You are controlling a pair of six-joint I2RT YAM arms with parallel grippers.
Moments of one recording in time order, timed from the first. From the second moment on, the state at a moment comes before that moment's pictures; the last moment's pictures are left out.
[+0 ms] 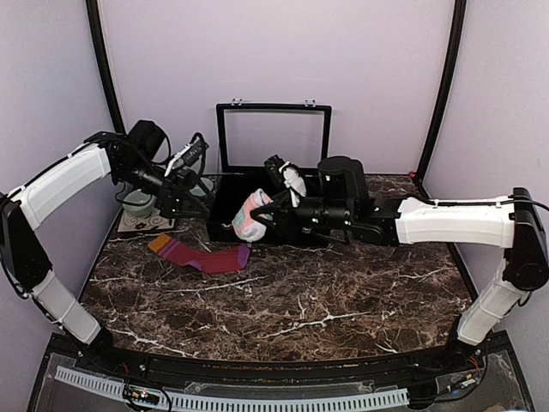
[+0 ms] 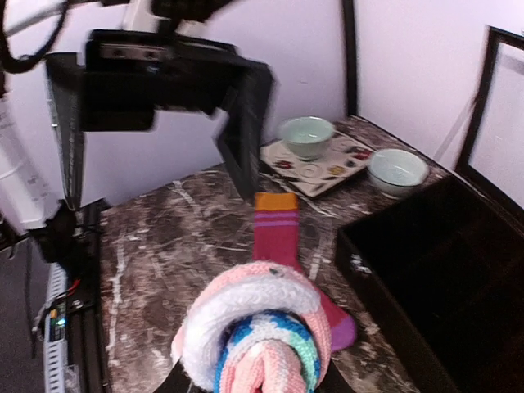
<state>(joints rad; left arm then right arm) -0.40 1.60 1.52 -1.15 1.14 0.68 1.00 1.59 1.15 0.18 -0.26 0.10</state>
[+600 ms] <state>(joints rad) -0.23 1.91 1.45 -0.48 0.48 0.28 0.86 1.87 1.50 -0.08 0.22 0.02</state>
